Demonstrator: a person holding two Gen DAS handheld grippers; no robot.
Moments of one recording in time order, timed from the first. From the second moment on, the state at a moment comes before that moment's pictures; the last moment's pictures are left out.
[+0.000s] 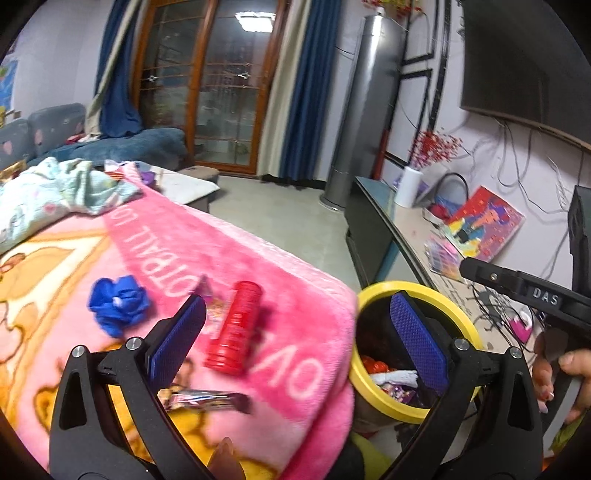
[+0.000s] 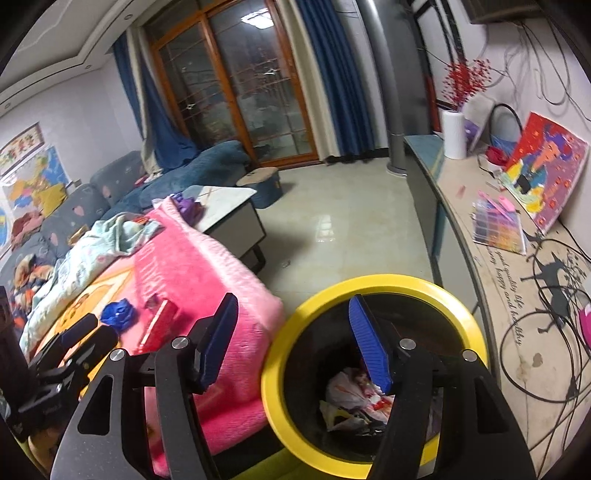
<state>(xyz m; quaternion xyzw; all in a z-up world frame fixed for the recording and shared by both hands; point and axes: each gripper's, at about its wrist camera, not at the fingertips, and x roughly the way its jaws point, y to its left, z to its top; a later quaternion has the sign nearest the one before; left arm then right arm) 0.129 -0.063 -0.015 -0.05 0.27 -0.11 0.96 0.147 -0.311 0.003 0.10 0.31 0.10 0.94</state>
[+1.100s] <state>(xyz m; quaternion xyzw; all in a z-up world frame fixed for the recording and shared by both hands) 0.106 0.066 -0.035 -0.12 0.33 -0.02 0.94 0.169 -0.161 0.007 0.04 0.33 0.22 0.91</state>
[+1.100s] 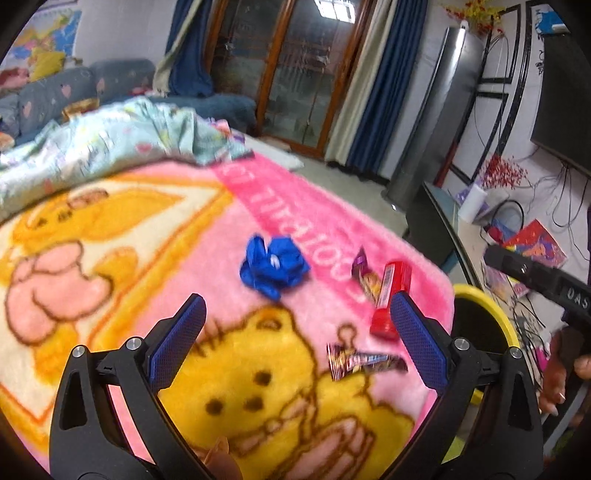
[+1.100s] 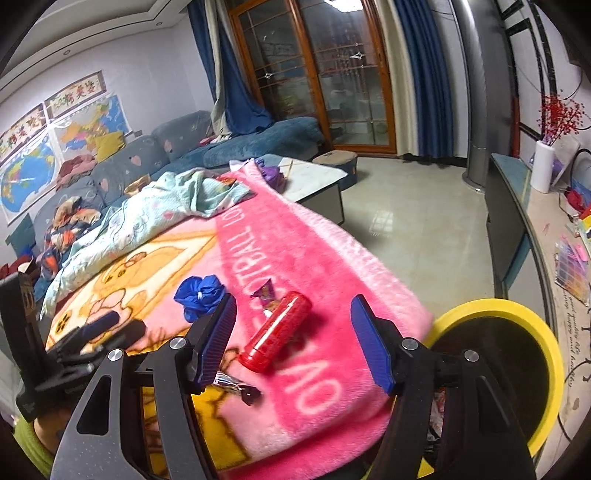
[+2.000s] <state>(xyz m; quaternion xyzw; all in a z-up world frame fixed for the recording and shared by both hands) 0.122 0.016 -0.095 -0.10 0.42 -0.09 0.90 0.229 -0.116 -0.081 0.07 0.44 0.23 0.86</state>
